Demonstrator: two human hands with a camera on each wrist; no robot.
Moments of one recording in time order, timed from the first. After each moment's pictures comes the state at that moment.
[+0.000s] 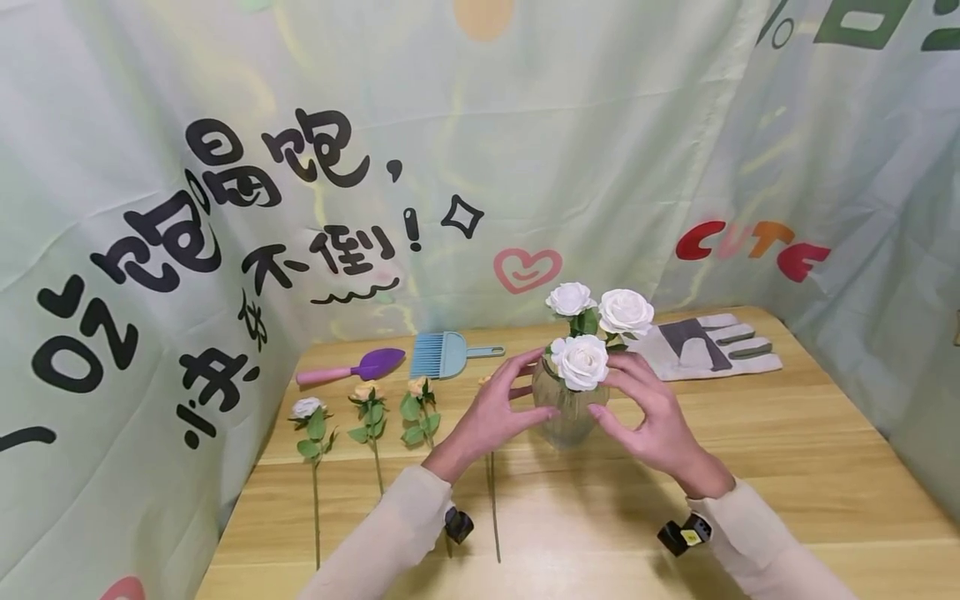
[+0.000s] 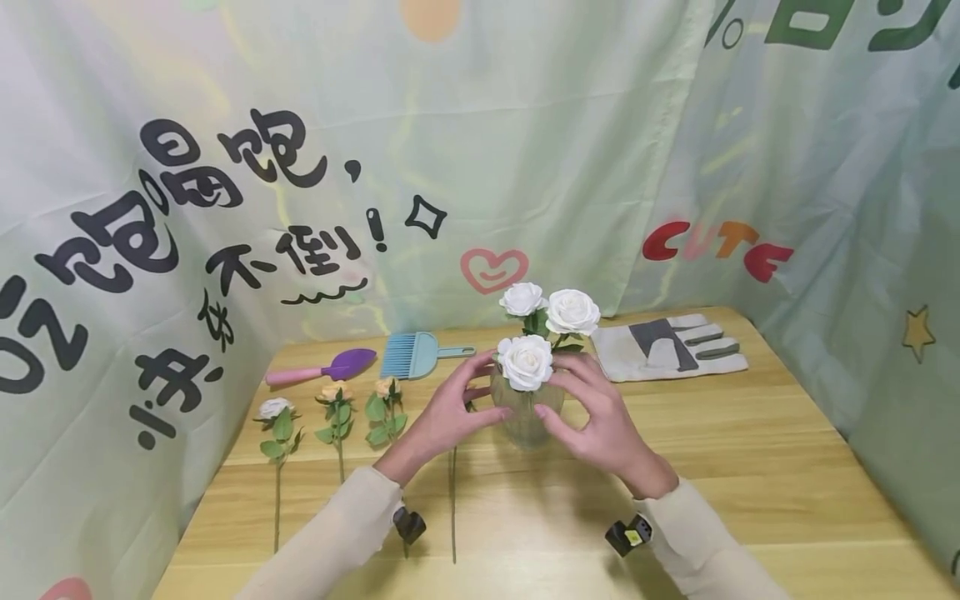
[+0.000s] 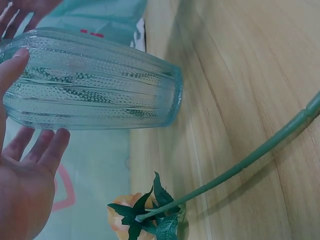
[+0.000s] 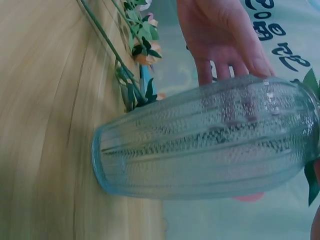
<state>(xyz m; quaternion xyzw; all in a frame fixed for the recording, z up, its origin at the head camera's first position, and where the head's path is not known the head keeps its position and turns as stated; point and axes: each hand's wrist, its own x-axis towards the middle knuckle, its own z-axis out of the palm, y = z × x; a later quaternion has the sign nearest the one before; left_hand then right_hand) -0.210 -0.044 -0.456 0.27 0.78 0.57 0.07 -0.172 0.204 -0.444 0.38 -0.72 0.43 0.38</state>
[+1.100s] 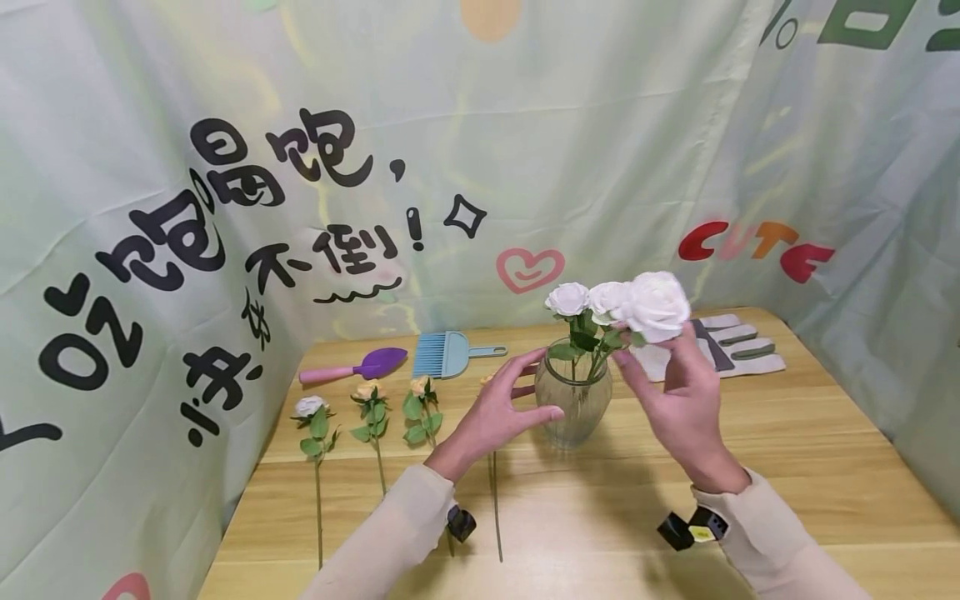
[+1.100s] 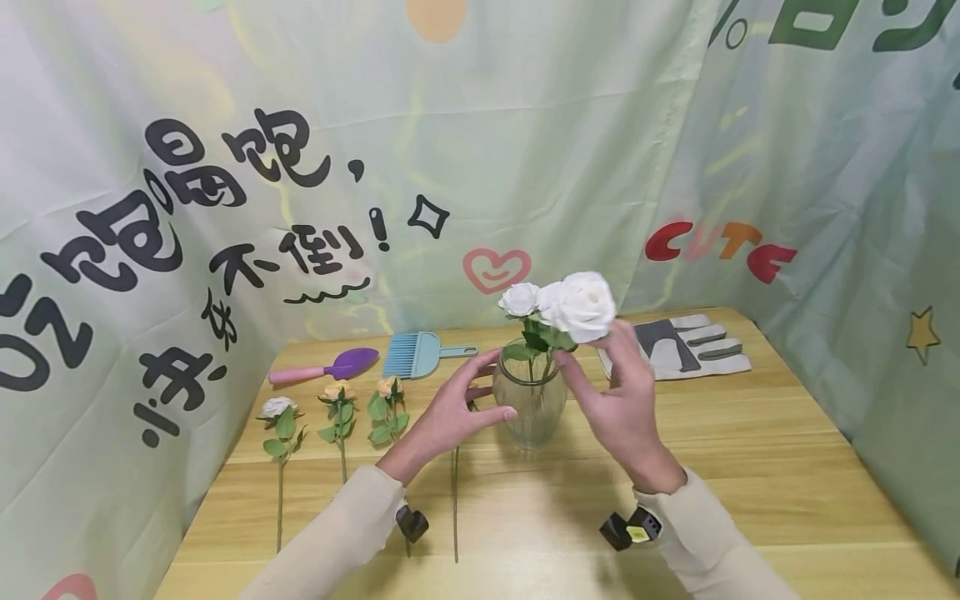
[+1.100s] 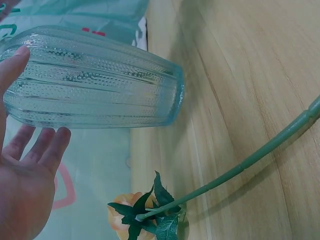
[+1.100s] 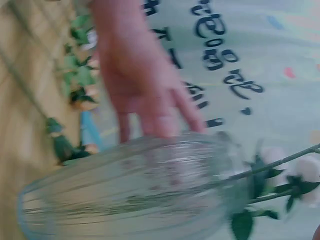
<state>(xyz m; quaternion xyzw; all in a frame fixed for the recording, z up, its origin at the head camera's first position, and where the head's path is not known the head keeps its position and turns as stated) -0.209 -0.045 -0.457 0.27 0.78 0.57 0.07 -0.159 0.190 -0.385 0.30 -0.61 0.61 0.40</state>
